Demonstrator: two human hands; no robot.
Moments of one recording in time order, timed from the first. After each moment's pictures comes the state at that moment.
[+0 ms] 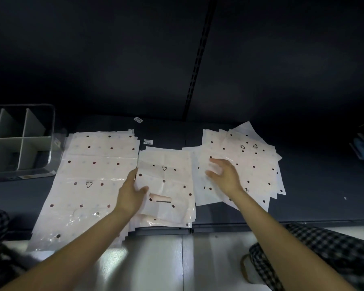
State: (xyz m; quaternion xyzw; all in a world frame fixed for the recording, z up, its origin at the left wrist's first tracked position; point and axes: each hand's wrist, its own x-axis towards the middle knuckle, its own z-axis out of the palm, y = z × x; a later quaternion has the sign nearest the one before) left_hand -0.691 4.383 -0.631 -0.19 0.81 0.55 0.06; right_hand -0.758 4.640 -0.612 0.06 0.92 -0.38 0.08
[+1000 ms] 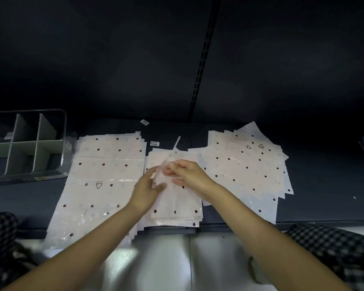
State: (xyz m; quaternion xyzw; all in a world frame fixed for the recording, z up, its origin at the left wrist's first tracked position) left_hand -0.690 4.394 -0.599 -0.11 0.79 0.60 0.09; right_hand -0.738 4.540 -0.575 -0.01 0.71 -0.63 0.30
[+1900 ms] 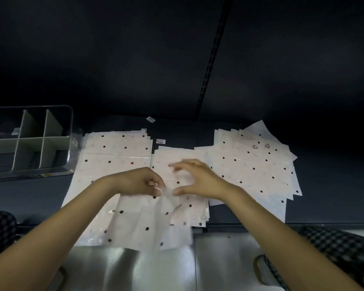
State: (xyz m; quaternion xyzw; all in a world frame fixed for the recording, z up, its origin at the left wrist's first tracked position) left_hand -0.720 4.334 -0.558 0.13 0.82 0.39 0.38; right_hand -0.747 4.557 -0.582 -0.28 0.89 -0.30 0.21
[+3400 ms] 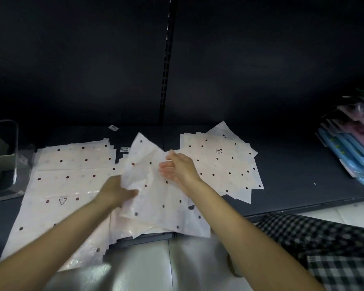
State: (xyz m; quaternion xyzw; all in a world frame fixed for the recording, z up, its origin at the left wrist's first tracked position) left_hand -0.711 4.395 -0.563 -0.20 0.79 0.54 0.22; right_hand -0.759 4.571 -0.571 0.21 0.62 -0.74 0.17
